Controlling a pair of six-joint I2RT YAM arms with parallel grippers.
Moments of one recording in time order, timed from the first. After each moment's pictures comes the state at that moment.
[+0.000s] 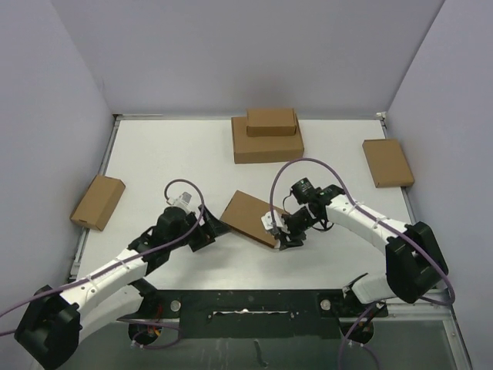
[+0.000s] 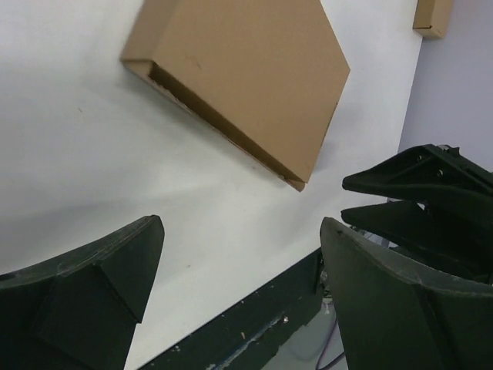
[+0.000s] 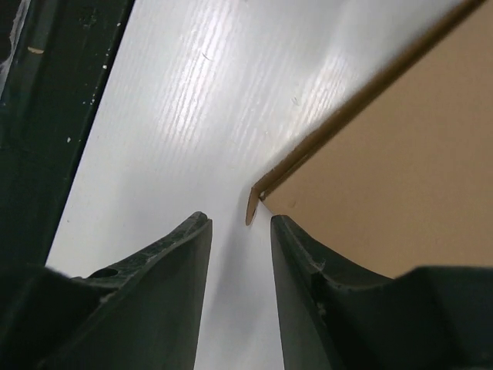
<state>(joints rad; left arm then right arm) -0.54 0.92 0.34 0.00 0.23 -1.05 0.53 1.43 0.90 -0.84 -0.77 -1.25</state>
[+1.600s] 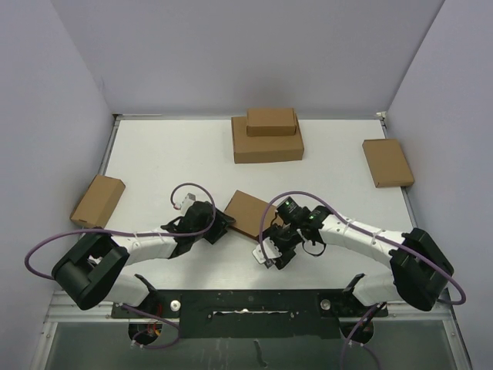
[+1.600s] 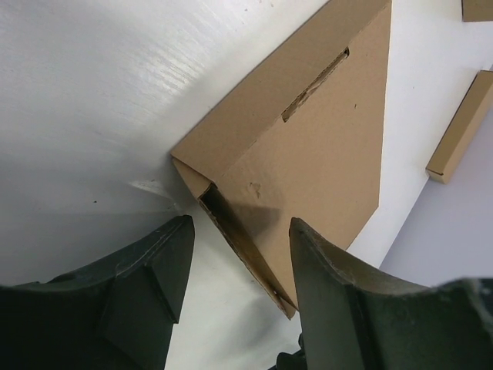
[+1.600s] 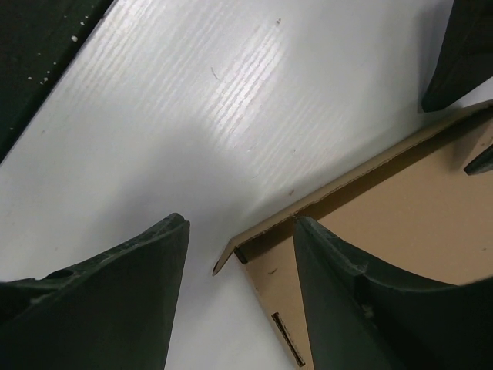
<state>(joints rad) -0.72 1.38 0.44 0.20 -0.13 -1.46 0.80 1.34 0.75 -0.60 -0.59 -1.42</state>
